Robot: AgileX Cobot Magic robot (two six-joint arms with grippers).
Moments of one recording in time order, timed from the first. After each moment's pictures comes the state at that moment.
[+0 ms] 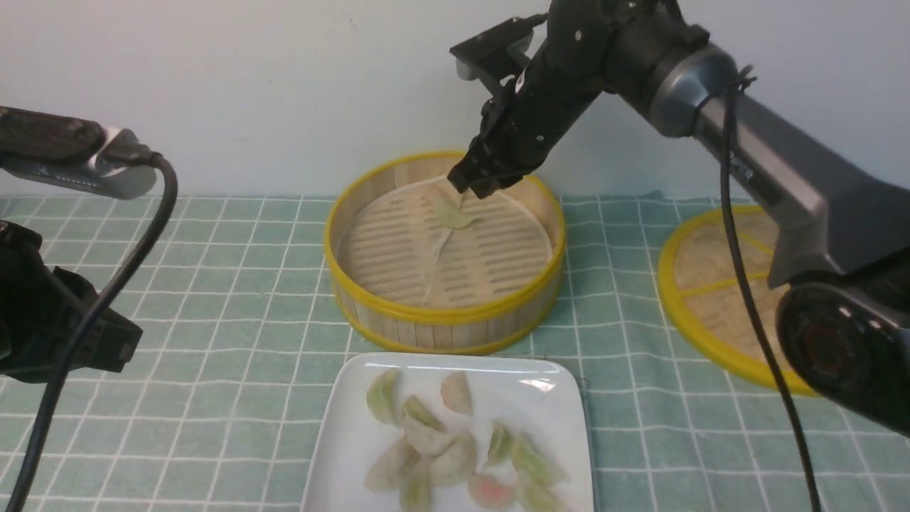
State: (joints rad) right arm 0.47 2.46 -2.48 0.21 1.23 -0.33; left arm -0.03 1.05 -1.02 -0.30 1.11 0.34
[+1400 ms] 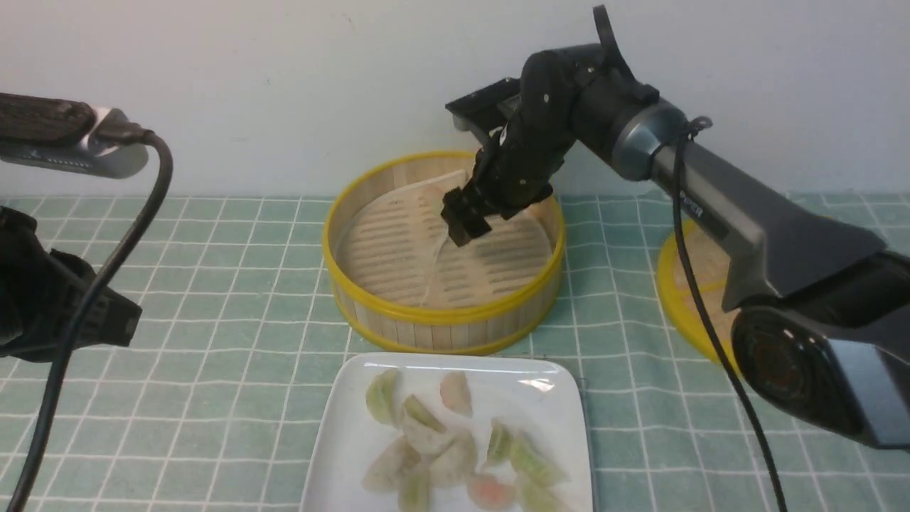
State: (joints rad) right arm 0.48 2.52 -2.55 0.17 1.25 -0.17; left arm -0.03 1.06 -1.02 -0.31 1.03 0.29
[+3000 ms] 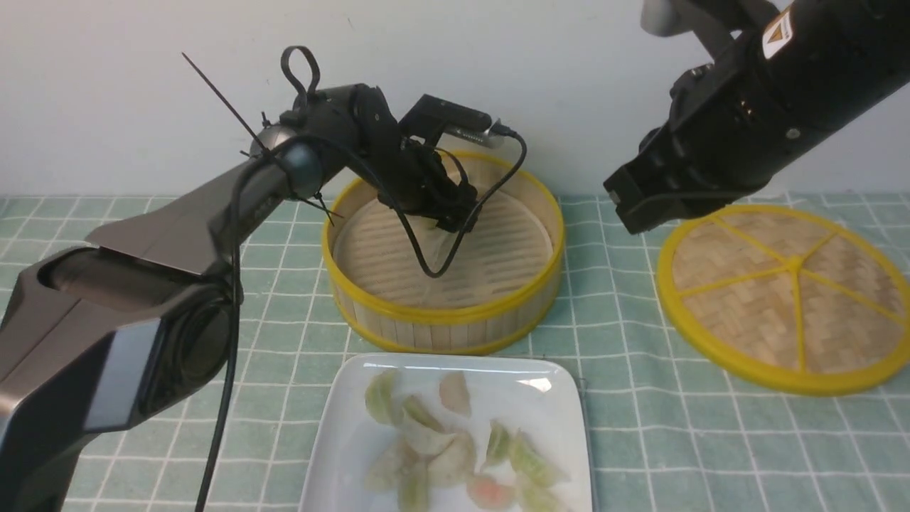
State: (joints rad) right arm 0.48 1.54 -1.57 0.19 1.26 -0.11; left arm -0.32 2.54 -2.28 -0.31 0.79 0.39
